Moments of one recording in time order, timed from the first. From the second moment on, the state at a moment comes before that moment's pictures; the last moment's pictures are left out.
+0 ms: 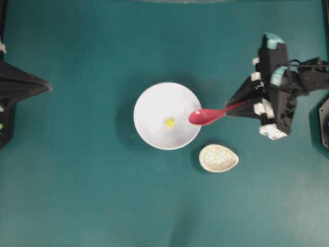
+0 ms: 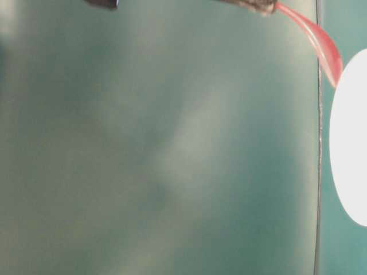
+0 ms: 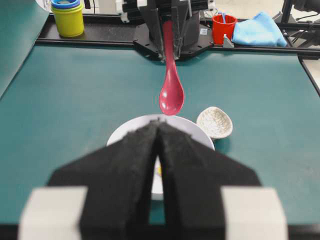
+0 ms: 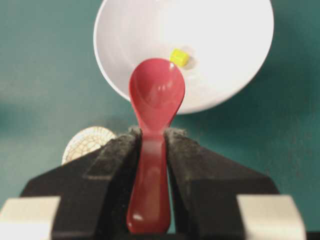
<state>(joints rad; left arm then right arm) 0.04 -1.09 1.15 0.02 -0.03 -0.01 -0.20 -0.45 0.88 0.78 0.35 -0.70</state>
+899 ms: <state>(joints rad) 0.04 -1.09 1.15 0.02 -0.03 -0.01 -0.23 -0.15 0.56 0.49 0.69 -0.39</state>
